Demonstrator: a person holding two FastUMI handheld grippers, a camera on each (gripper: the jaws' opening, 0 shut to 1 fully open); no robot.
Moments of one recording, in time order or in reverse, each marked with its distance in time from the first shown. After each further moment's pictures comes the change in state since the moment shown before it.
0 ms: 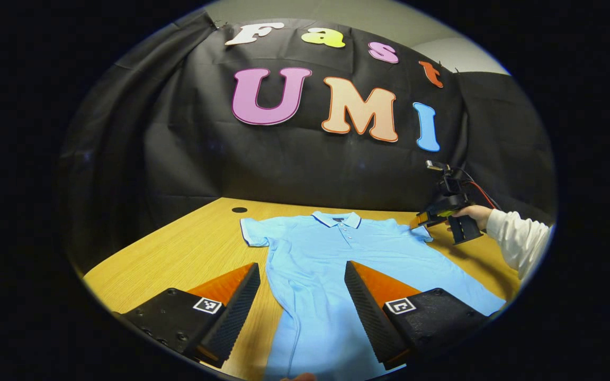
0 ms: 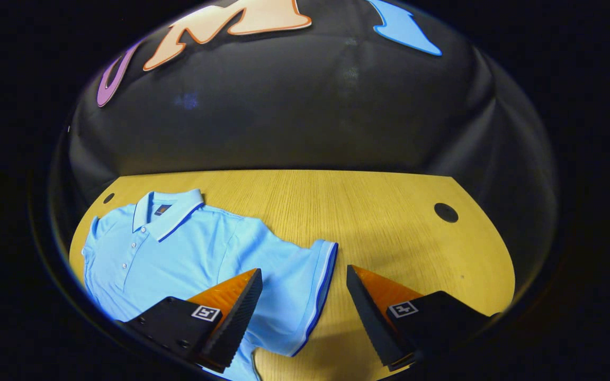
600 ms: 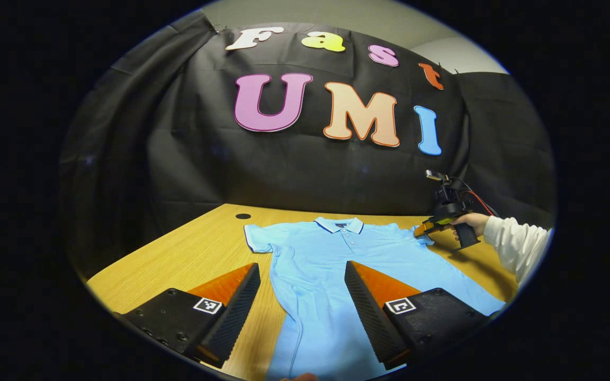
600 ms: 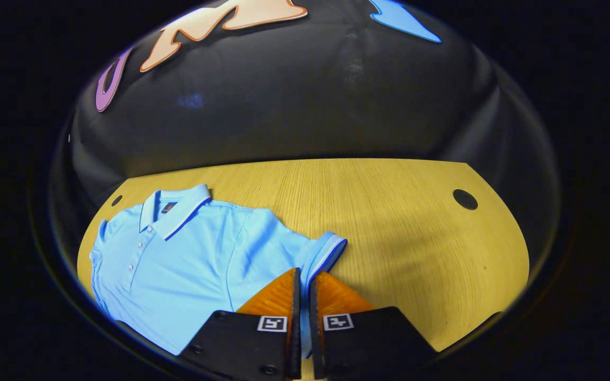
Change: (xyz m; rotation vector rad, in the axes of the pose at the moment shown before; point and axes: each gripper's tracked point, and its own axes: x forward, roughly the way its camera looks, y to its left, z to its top) left arm -0.002 -0.001 0.009 0.005 -0.024 0.011; right arm 0.010 0.013 -0.010 0.012 0.030 0.058
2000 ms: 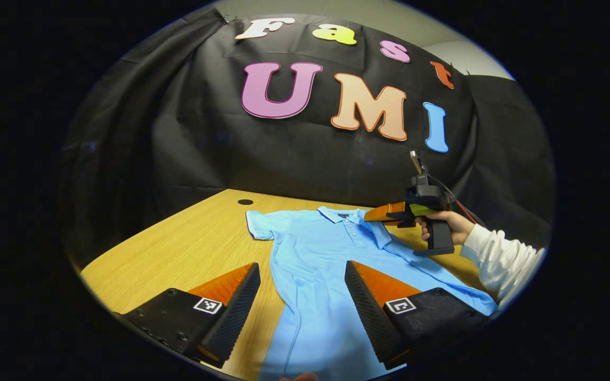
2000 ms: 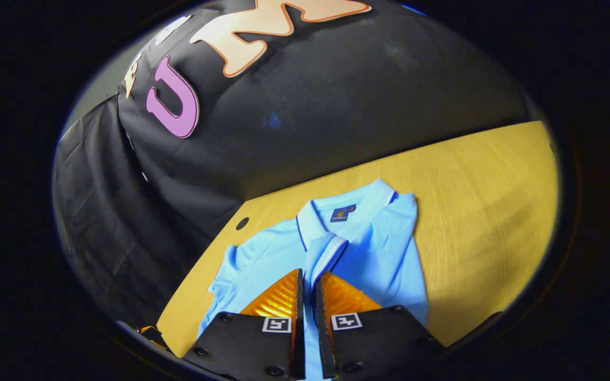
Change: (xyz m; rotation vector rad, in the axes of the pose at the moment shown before) left arm 0.002 0.003 -0.010 -0.070 0.063 0.010; right arm -0.057 0.243 -0.007 0.234 0.030 0.641
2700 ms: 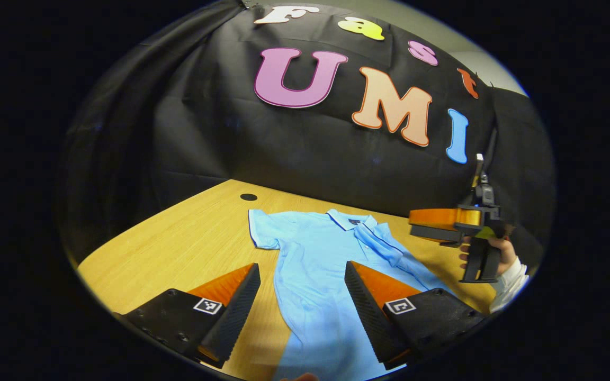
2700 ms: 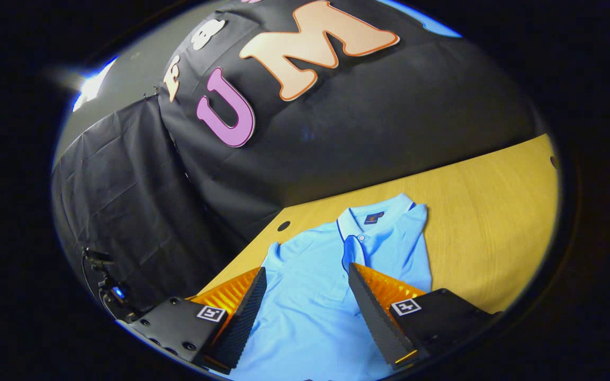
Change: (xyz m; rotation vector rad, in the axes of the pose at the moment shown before) left arm 0.062 0.036 0.019 -0.042 0.086 0.038; right arm -0.108 0.041 0.004 -0.110 -0.124 0.121
